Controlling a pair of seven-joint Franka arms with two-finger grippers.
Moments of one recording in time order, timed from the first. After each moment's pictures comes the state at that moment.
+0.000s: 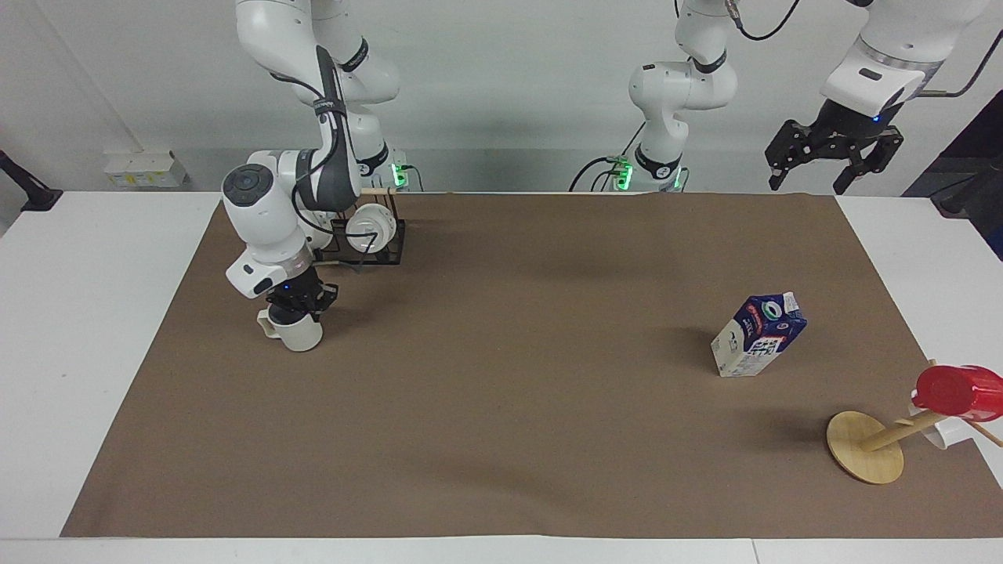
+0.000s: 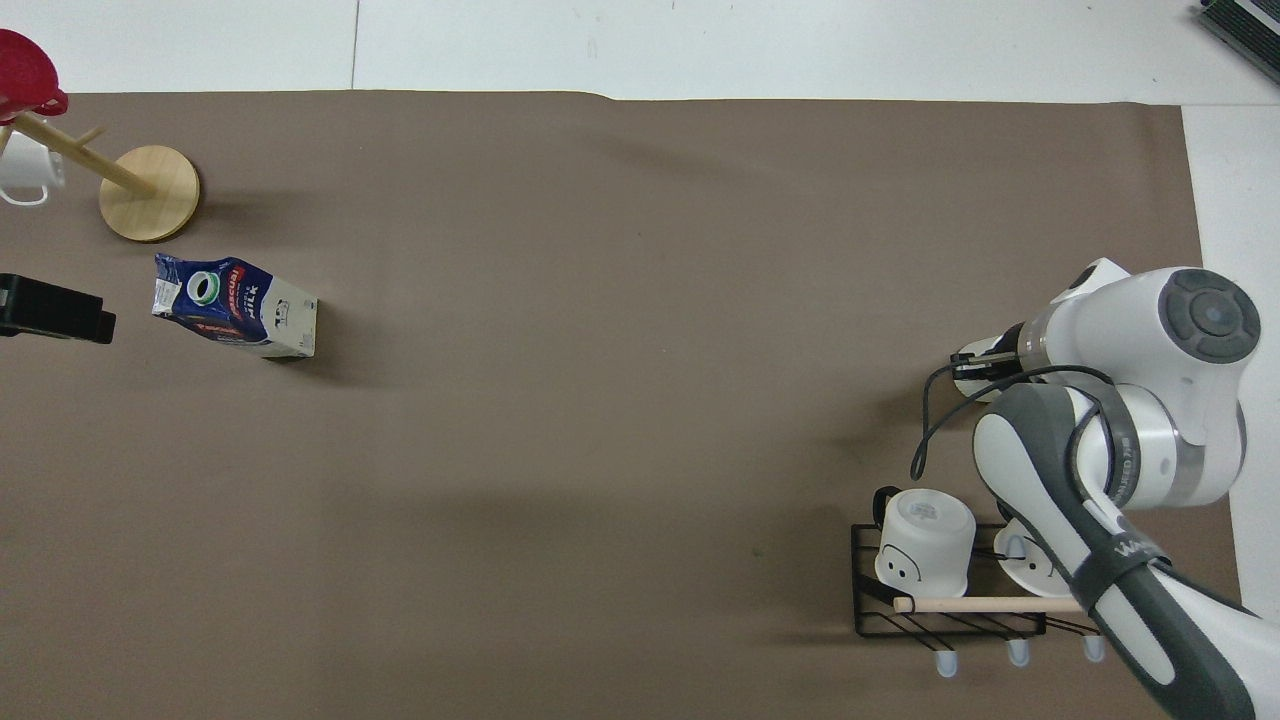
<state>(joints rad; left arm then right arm) -0.07 -0.01 -0.01 -1.42 0.00 1.45 0.08 0.08 0.12 -0.09 -2.15 -0.03 2.30 -0.04</state>
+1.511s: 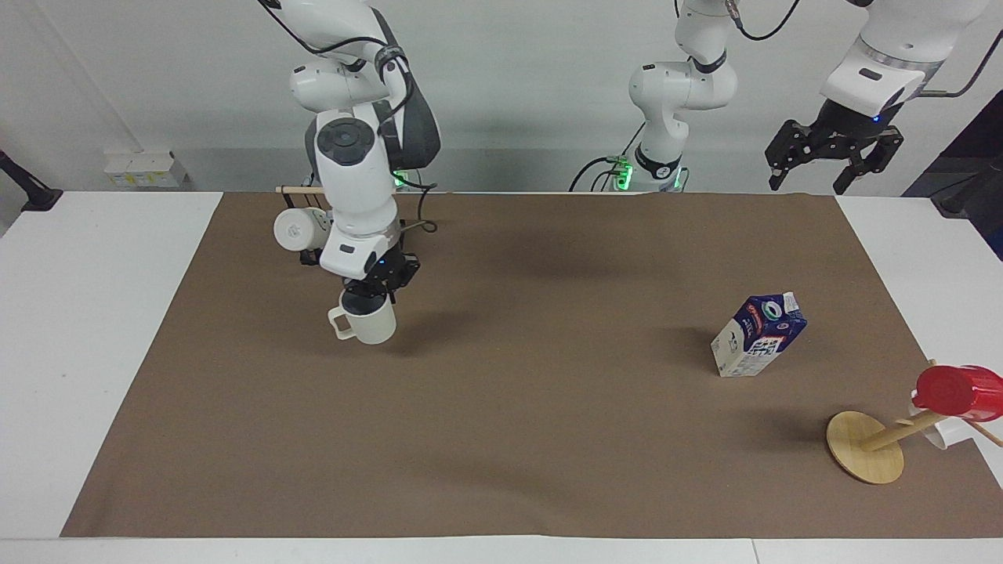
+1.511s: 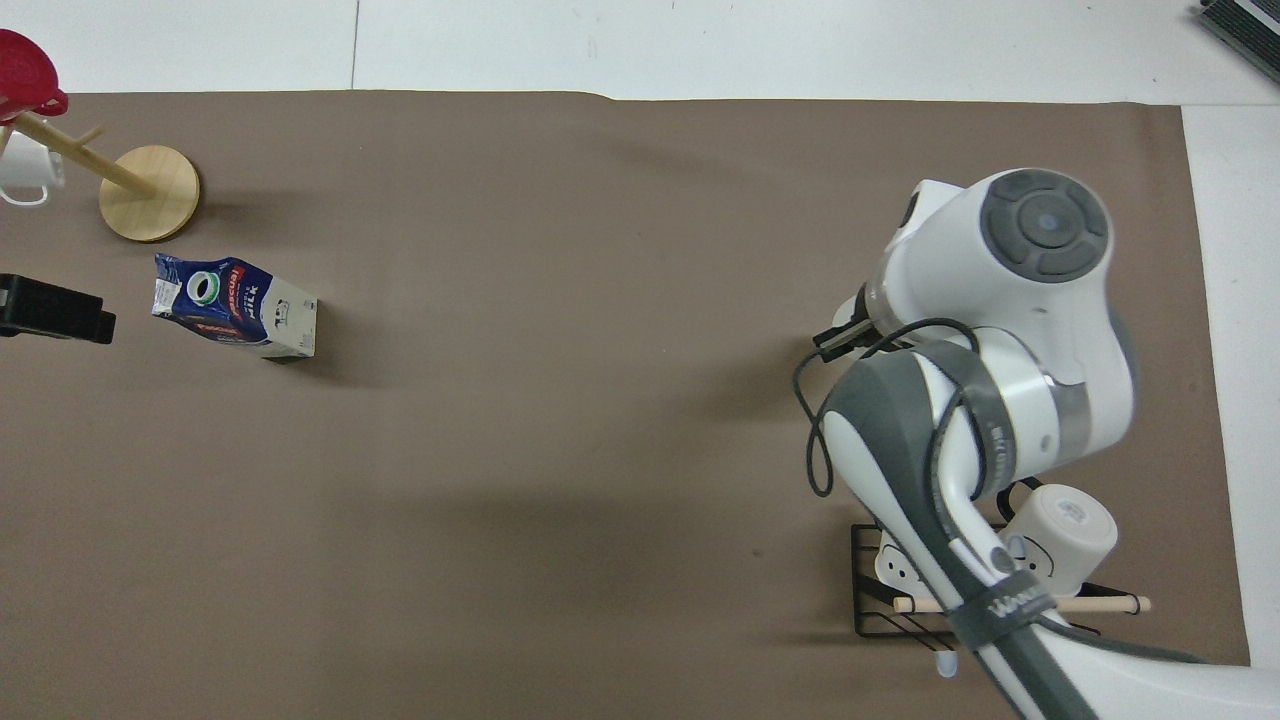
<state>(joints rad) -0.07 -0.01 -0.01 -1.42 0.00 1.45 0.08 0.38 0.20 -0.06 -1.77 -0.03 1.98 -0.07</state>
